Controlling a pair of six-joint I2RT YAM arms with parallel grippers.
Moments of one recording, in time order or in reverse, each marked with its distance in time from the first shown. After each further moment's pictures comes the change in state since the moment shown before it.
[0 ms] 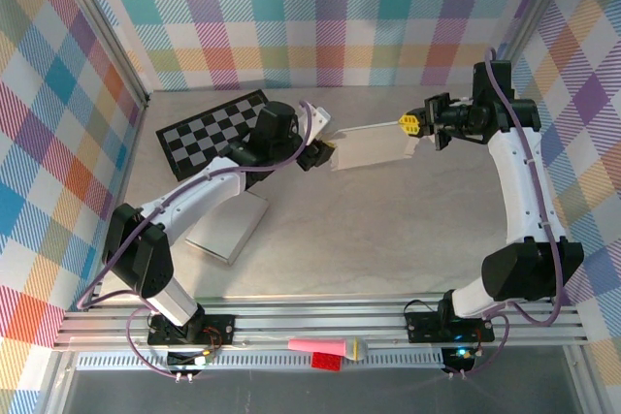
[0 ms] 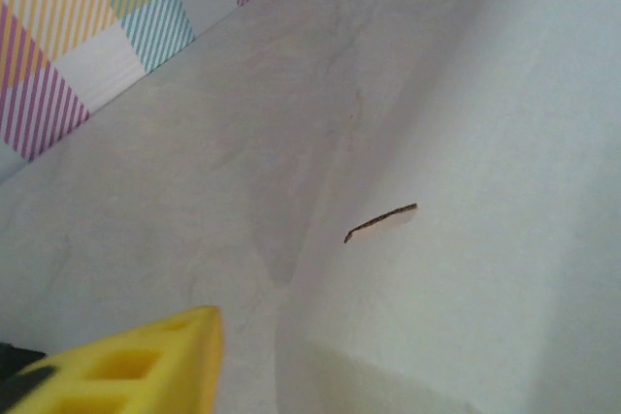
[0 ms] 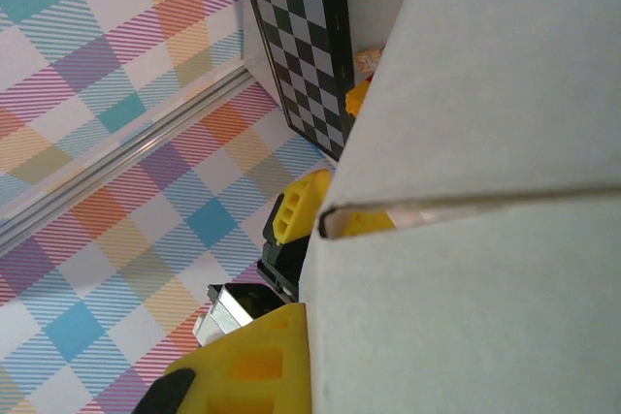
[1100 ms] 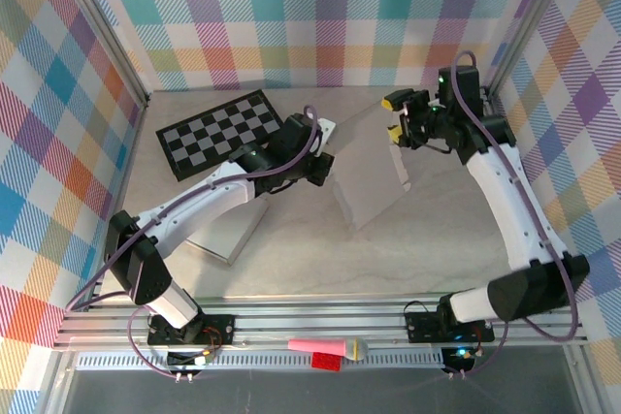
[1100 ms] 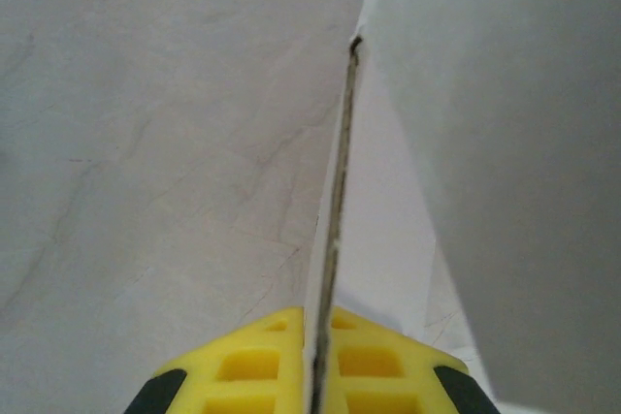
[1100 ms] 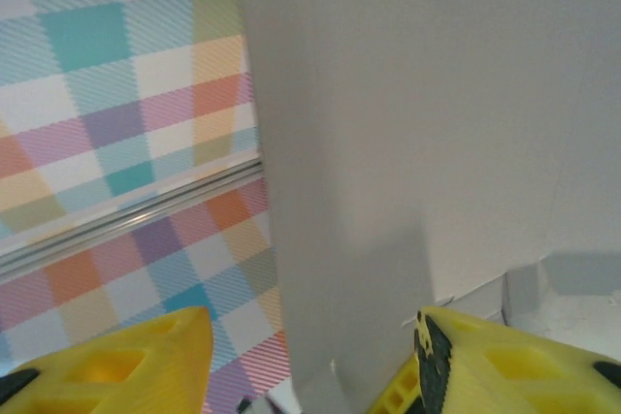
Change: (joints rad) left arm -0.170 -0.024 0.122 -0.370 -0.260 -0.410; right arm 0.239 -0.067 -0.082 0.263 0.443 0.124
